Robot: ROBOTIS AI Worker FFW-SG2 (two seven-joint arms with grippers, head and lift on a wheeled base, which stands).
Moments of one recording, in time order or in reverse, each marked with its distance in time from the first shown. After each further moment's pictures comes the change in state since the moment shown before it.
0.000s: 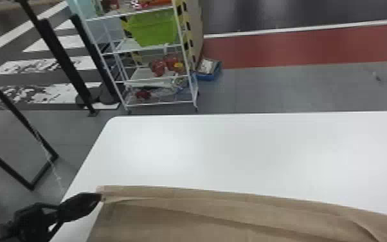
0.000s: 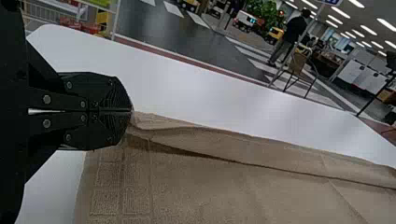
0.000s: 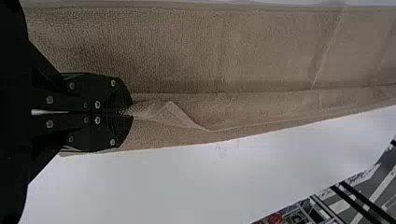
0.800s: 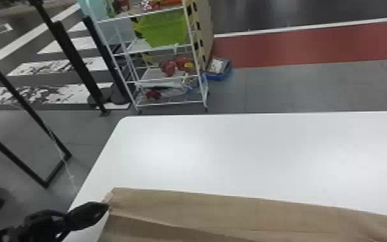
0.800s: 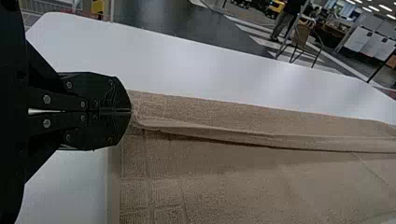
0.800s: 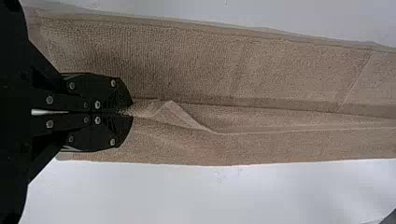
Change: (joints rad) left arm 0.005 0.041 0.045 0.067 -0.084 -0.147 0.007; right arm 0.028 -0.018 -0.005 -0.027 0.100 -0.112 -0.030
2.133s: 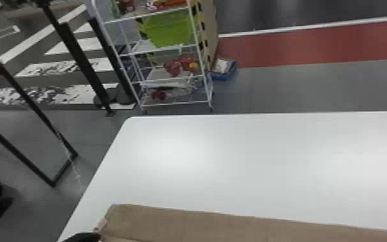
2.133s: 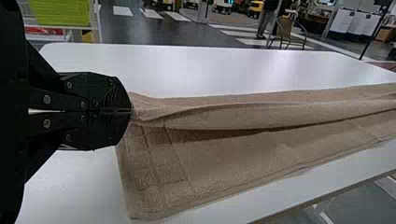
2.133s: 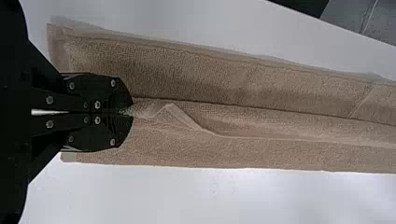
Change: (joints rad) left arm 0.168 -0.072 0.143 -0.088 0.026 -0.253 0.062; right arm 0.097 -0.018 -0.057 -0.032 0.010 -0.117 -0.024
